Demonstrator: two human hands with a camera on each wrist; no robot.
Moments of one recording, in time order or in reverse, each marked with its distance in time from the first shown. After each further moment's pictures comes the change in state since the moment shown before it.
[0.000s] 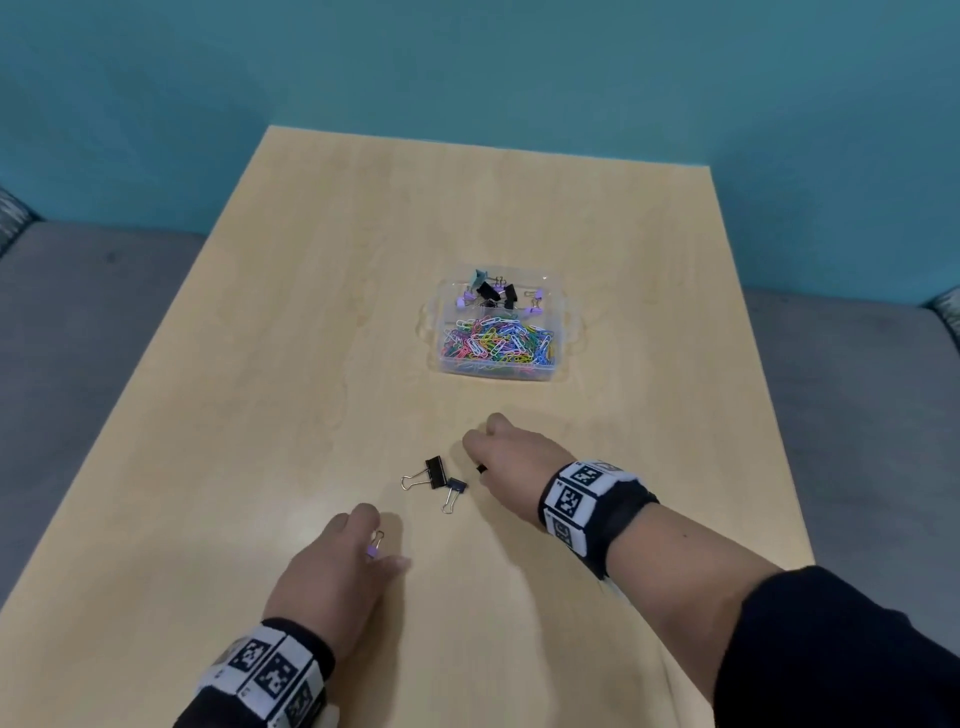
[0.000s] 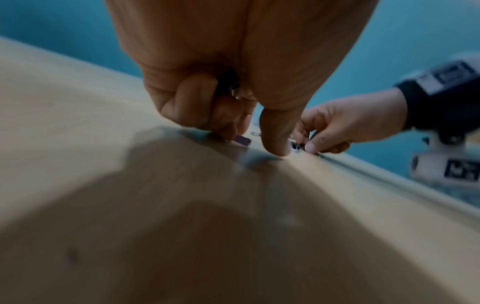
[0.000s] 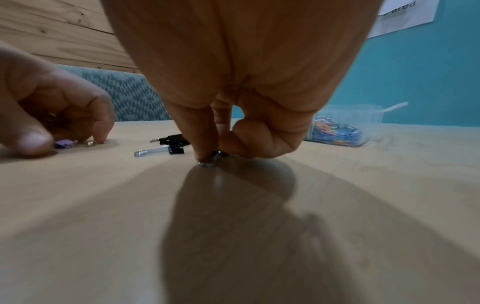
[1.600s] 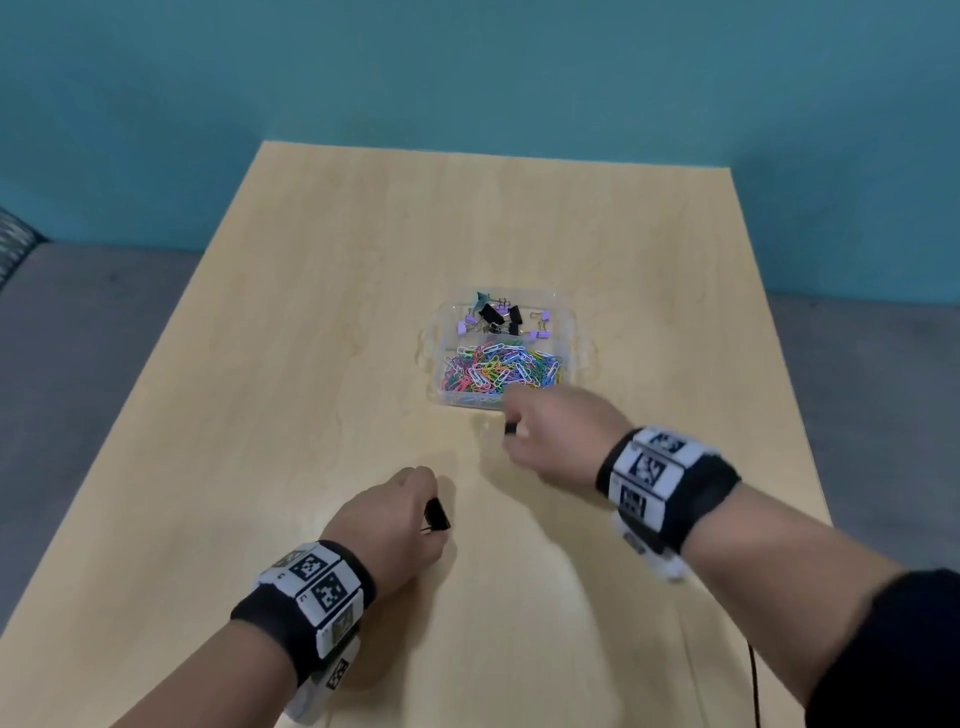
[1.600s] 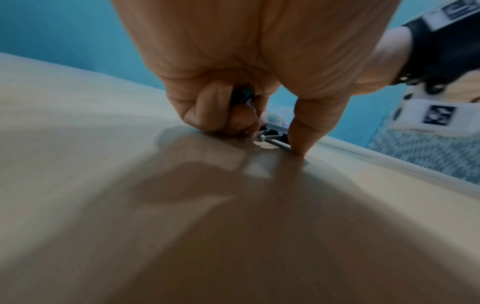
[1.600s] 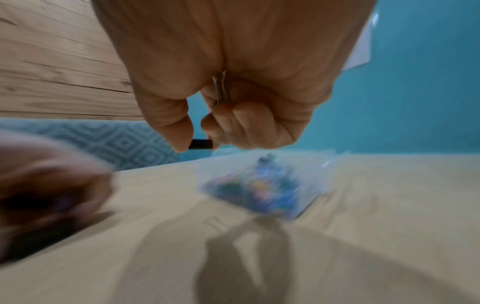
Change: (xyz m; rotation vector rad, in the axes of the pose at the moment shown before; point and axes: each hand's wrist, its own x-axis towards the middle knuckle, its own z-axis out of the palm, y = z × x) left_hand 0.092 0.046 -0.007 0.270 -0.098 0.291; right_hand 0.015 0.038 -0.074 0.042 0.153 0.029
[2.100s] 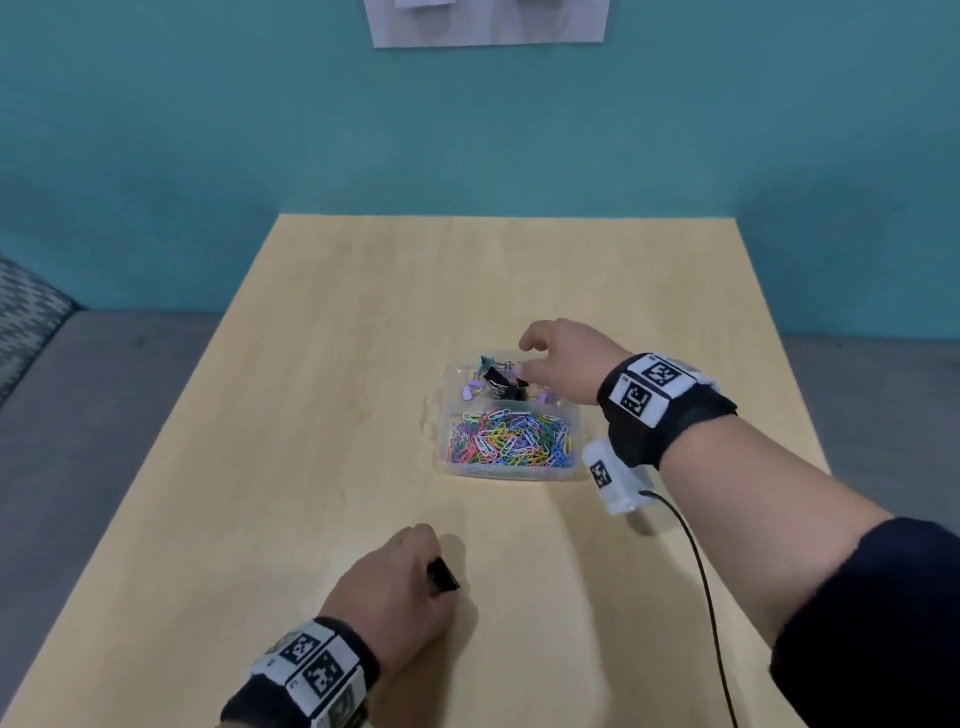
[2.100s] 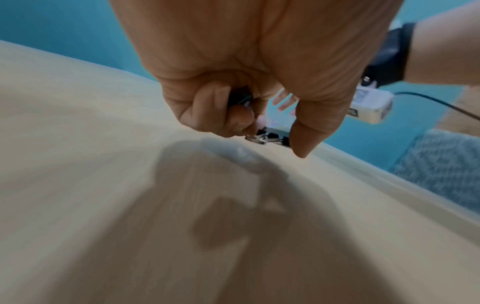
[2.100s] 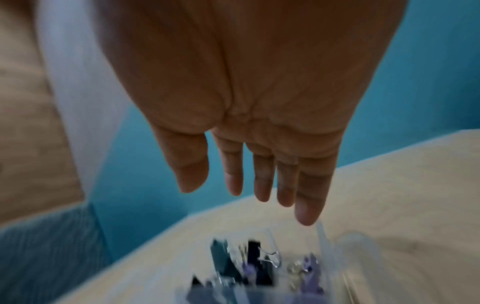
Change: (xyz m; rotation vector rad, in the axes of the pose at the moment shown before) left_hand 0.013 0.004 -0.014 -0.124 -0.005 -0.088; right_hand 0.105 0.061 -0.065 0.272 0.061 0.192
